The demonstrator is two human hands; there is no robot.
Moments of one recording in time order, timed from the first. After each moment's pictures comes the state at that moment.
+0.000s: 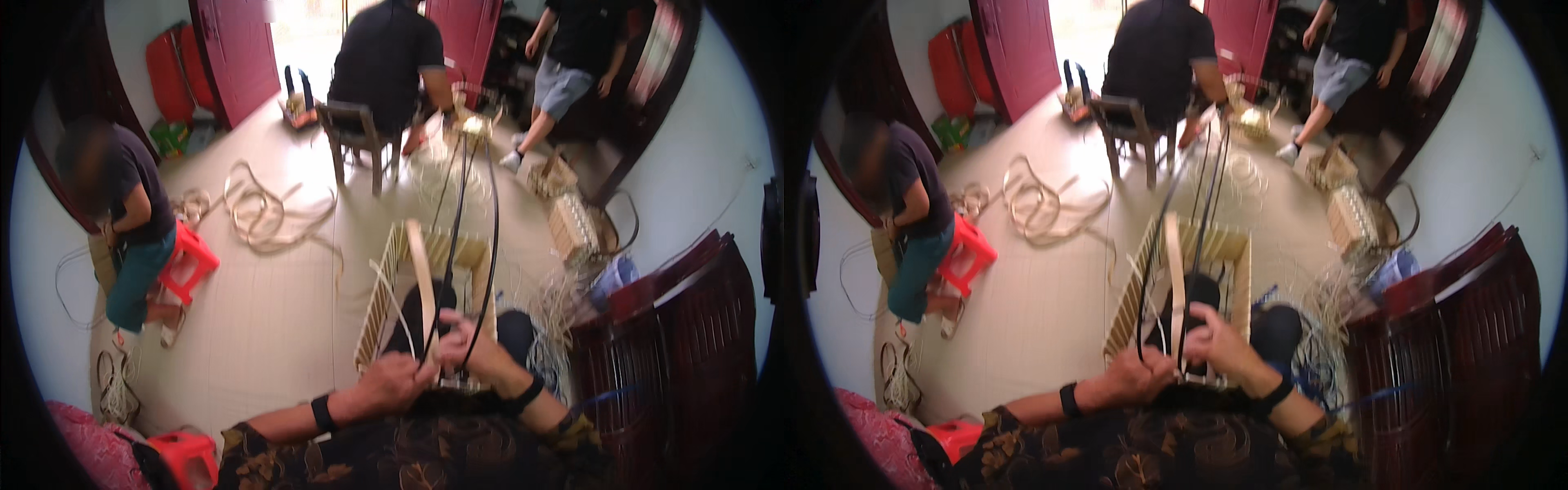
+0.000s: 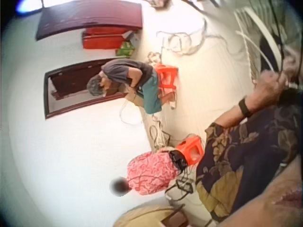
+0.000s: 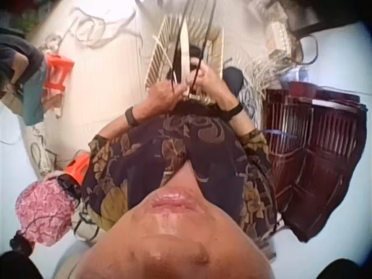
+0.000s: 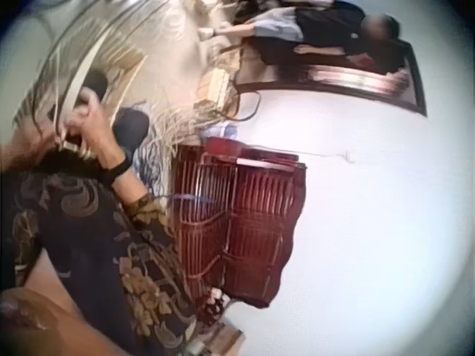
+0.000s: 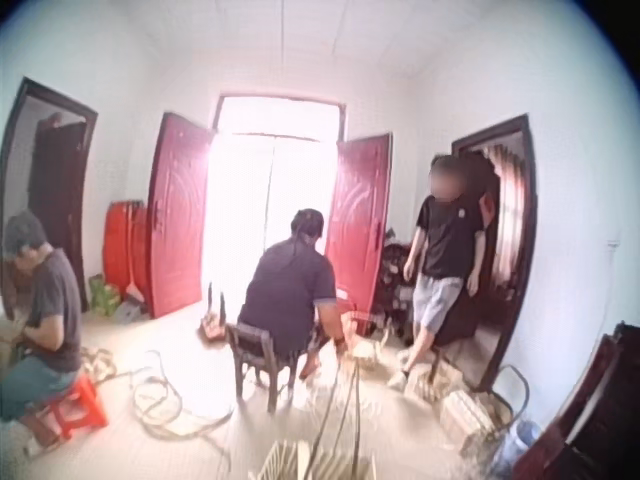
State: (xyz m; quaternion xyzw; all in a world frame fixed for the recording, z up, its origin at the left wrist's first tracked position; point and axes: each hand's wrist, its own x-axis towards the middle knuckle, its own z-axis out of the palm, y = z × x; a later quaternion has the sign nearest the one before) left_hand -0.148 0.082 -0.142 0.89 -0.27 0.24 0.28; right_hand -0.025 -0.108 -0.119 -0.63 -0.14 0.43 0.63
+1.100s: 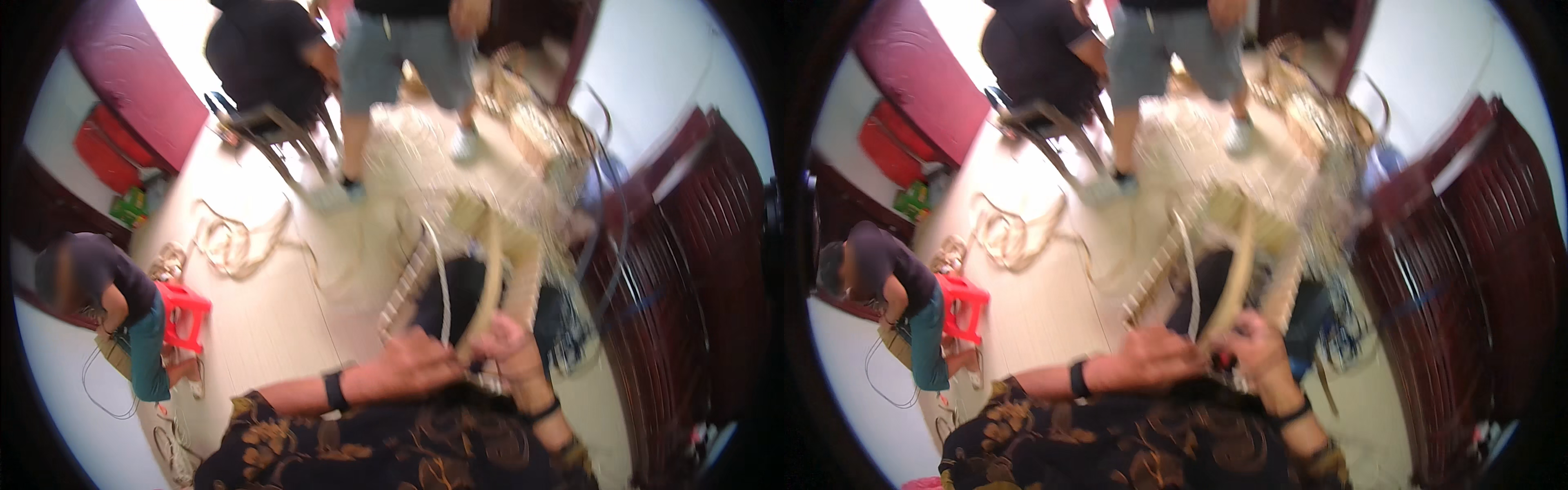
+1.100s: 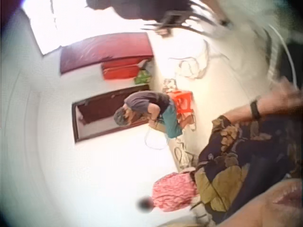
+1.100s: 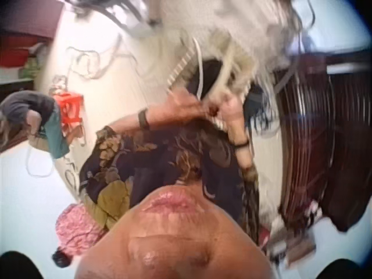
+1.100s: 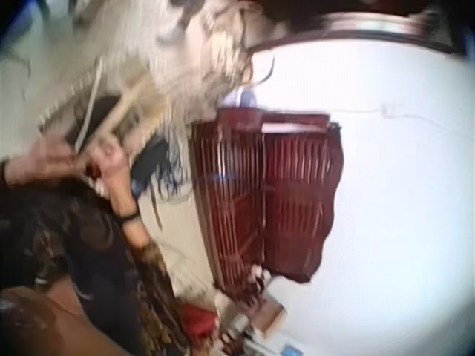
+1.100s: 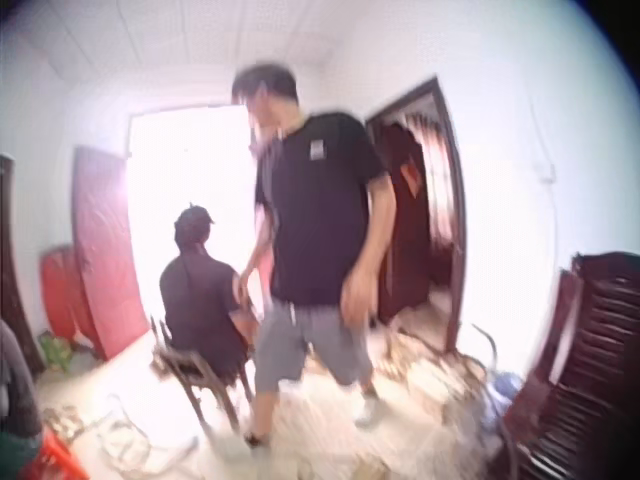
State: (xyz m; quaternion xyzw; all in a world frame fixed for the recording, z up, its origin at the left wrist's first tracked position) left_hand -0.070 0.004 -0.114 0.79 -0.49 0.20 0.30; right_hand -0.079 -0.229 -0.146 -0.64 0.09 0.17 0.75
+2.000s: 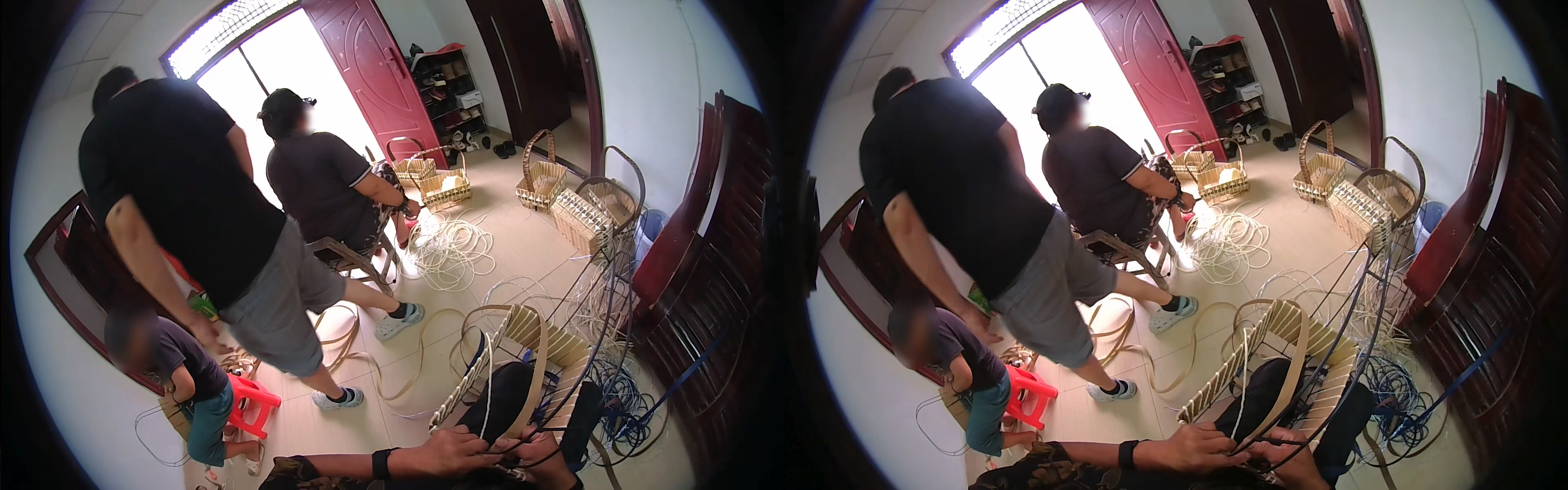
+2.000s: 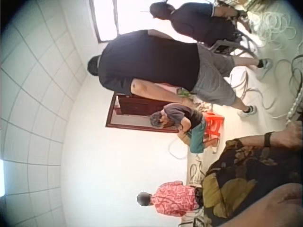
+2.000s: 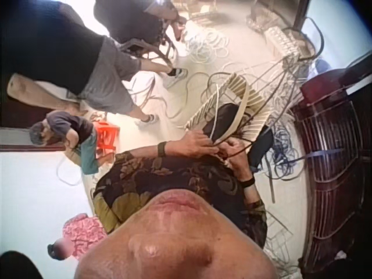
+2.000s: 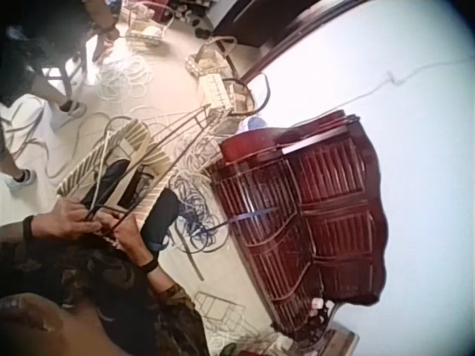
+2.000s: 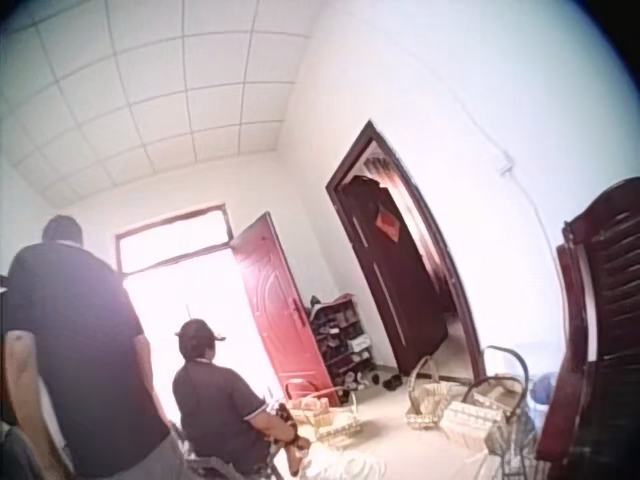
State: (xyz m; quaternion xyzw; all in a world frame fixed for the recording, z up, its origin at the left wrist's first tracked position) left_hand -0.044 -0.048 -0.111 0.79 -0.57 0.11 0.21; right_hand -0.078 -0.276 -0.144 -0.49 0.13 0.29 0.82
